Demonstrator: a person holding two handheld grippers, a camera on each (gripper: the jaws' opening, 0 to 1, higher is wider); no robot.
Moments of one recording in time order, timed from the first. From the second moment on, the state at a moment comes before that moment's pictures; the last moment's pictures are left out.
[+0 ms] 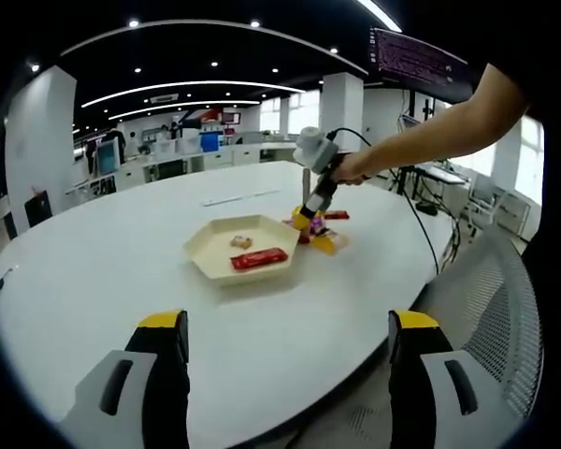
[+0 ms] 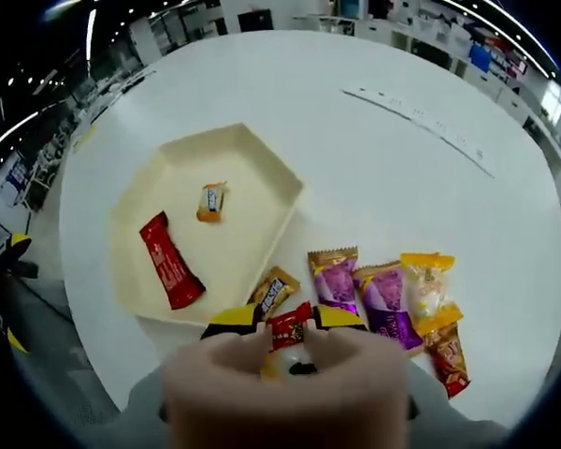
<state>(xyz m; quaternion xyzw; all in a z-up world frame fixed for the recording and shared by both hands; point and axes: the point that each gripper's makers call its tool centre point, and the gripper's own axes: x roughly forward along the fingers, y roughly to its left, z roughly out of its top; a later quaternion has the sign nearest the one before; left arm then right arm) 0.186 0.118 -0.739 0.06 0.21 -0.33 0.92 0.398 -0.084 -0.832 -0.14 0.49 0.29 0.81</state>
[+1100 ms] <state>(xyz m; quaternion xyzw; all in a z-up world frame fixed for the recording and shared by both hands) 0.185 0.117 -0.735 0.06 0.20 -0.33 0.92 0.385 -0.097 -0.770 -0.12 0.45 0.28 0.84</state>
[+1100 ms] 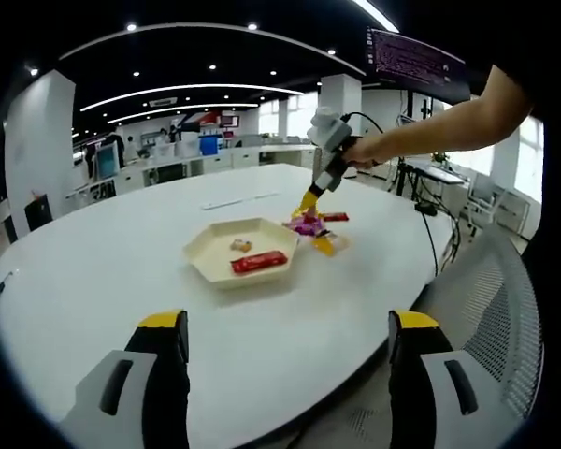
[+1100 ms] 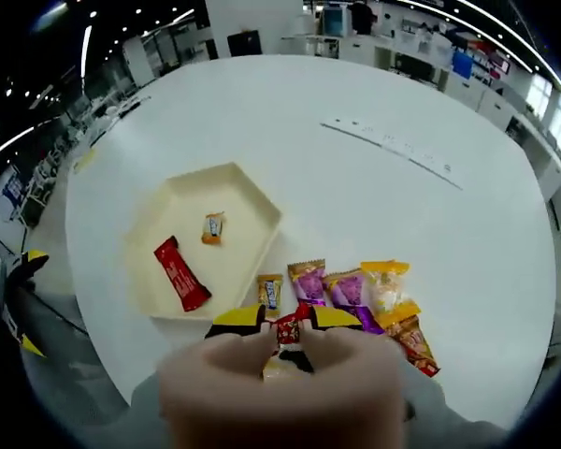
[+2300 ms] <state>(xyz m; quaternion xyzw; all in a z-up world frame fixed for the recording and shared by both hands) 0.183 0.115 -0.730 0.06 0.18 -0.34 0.92 0.382 -0.096 -0.704 -0.12 0.44 0.28 0.84</state>
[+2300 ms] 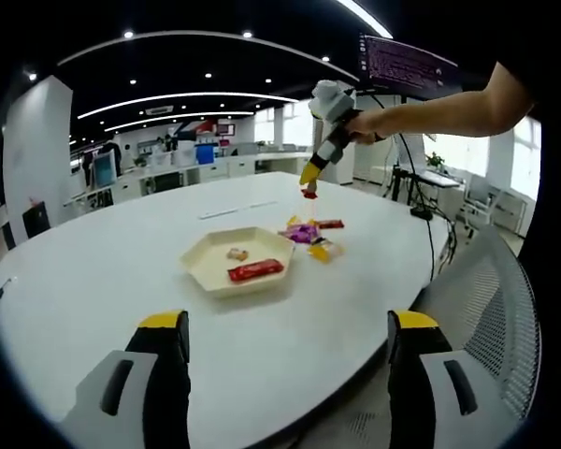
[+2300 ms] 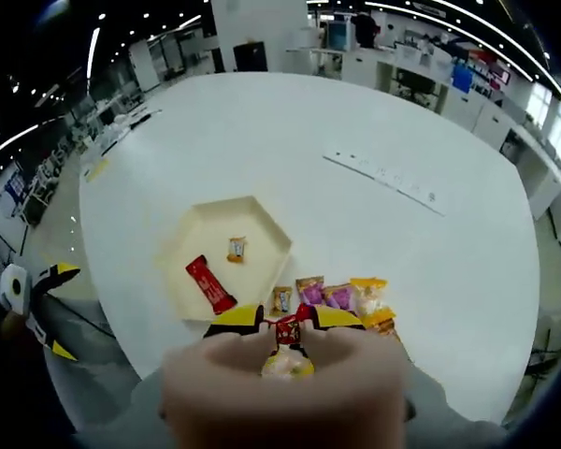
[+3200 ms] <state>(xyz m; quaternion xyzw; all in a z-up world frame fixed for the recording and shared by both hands) 0.175 0.112 -0.731 0.06 0.18 -0.36 0.91 0.393 -0.025 -0.679 -0.13 0.41 0.33 0.84</state>
